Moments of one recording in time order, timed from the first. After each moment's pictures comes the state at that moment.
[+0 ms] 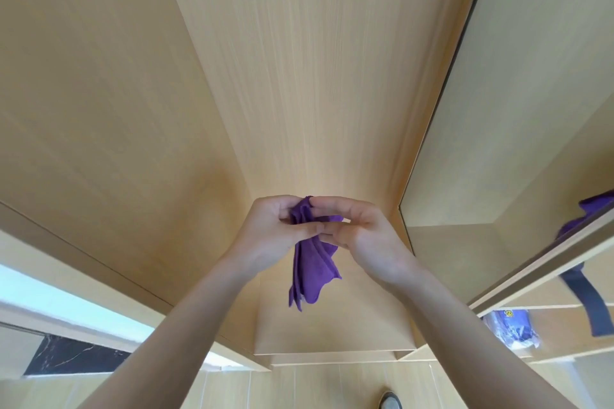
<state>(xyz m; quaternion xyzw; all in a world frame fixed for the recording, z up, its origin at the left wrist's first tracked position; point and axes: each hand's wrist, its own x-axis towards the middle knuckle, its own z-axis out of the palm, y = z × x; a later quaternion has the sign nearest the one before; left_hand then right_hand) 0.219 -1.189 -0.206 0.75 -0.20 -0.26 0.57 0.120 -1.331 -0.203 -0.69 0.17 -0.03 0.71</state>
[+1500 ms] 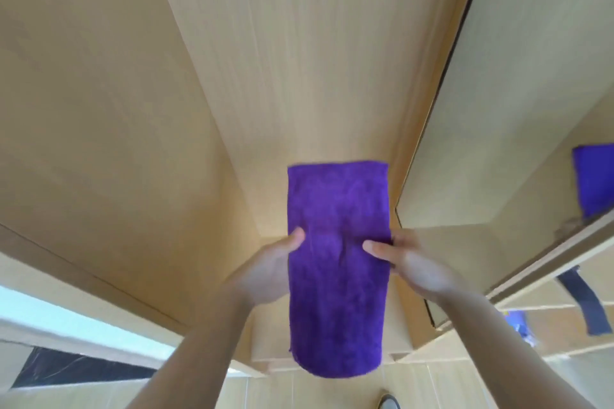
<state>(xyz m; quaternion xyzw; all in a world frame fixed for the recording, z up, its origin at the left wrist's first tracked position) 0.224 -1.183 -0.278 0.50 -0.06 -0.56 0.66 0.092 -1.401 -0.274 -0.67 0.18 0.01 0.72</state>
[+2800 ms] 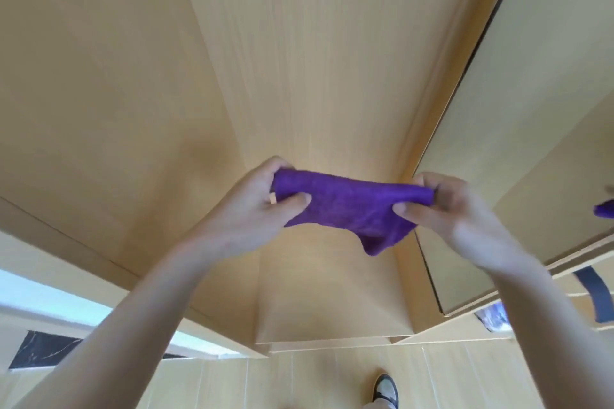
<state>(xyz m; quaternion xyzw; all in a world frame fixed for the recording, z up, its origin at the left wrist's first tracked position) 0.249 -1.142 -0.169 0.79 -0.34 -0.20 0.48 0.095 -1.387 -0.193 -0.78 0.14 -0.11 0.59</state>
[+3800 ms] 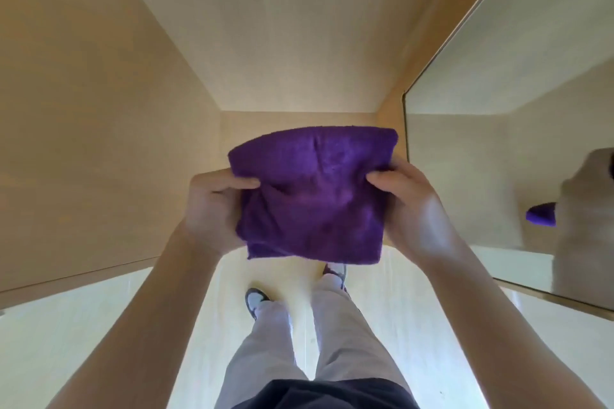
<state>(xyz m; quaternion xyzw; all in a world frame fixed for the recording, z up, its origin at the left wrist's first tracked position) 0.243 -1.224 -0.378 0.42 0.08 -0.49 0.76 0.125 -1.439 -0.371 -0.47 0.27 0.00 0.84</state>
